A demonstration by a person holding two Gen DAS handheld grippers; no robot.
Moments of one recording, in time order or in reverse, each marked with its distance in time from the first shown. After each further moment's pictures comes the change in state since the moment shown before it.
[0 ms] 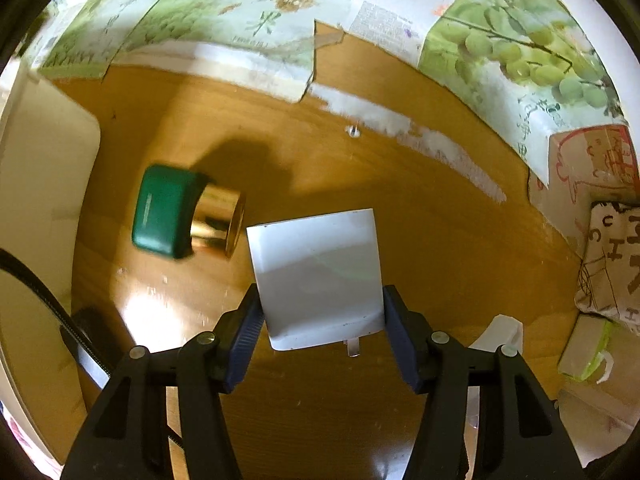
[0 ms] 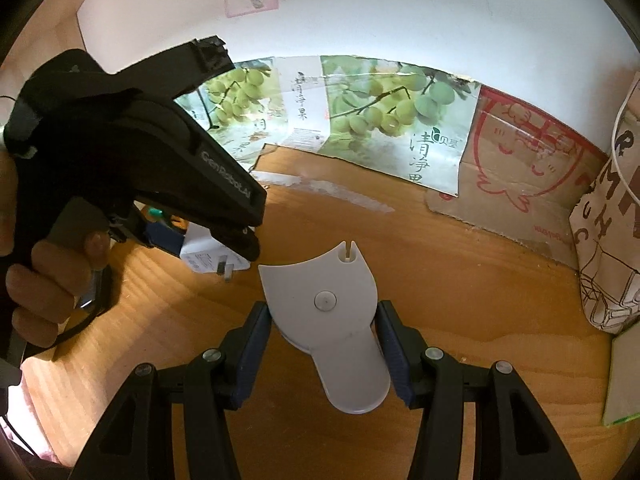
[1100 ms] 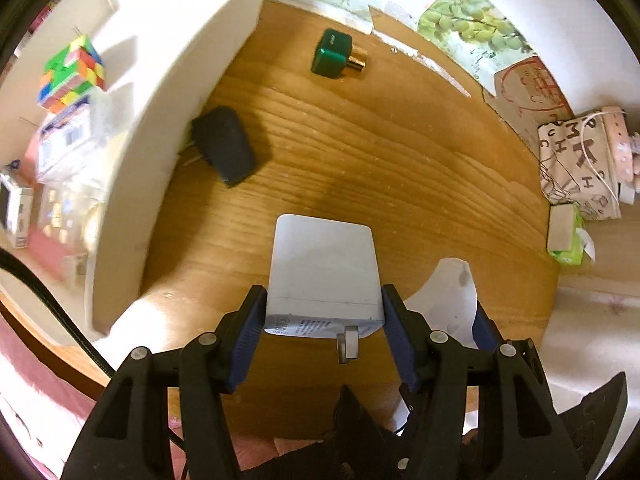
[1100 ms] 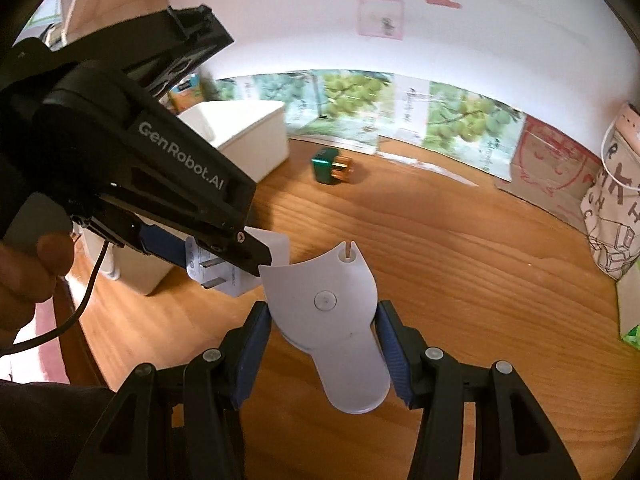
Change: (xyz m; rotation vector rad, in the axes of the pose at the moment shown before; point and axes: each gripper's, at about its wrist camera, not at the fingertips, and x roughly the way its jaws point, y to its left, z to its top) left arm -0.075 0.109 -0.149 0.061 -0.043 -0.114; right arm -0.093 0.123 -0.073 -0.088 -0.053 0.076
